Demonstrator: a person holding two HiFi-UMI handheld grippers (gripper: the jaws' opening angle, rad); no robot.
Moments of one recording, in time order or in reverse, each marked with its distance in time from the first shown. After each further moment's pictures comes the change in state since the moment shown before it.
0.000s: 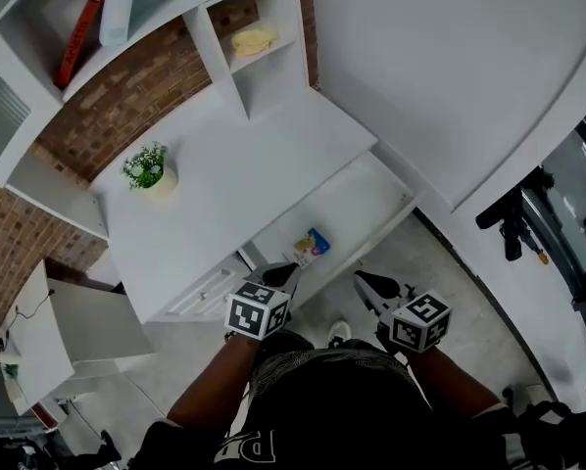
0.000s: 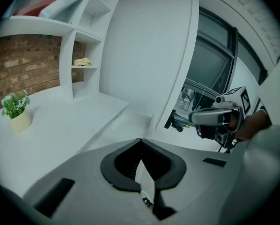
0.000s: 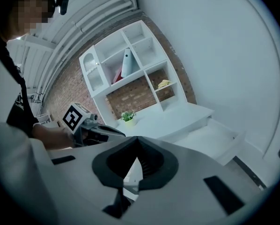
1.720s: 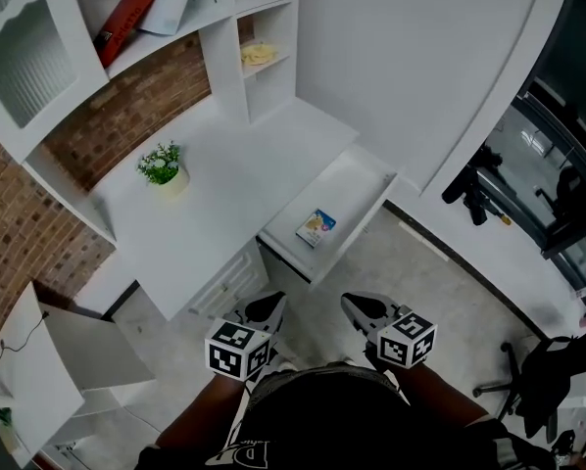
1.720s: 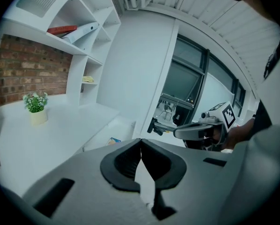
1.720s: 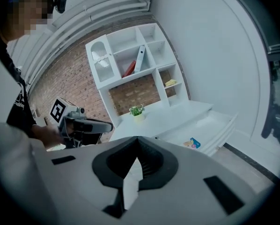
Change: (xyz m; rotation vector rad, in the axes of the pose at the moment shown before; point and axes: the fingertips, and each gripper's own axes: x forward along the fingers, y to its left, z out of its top) left arm -0.247 0.011 -0.100 0.040 -0.179 -0.191; right arm 0.017 0.244 -0.077 -0.006 -0.016 -0.198
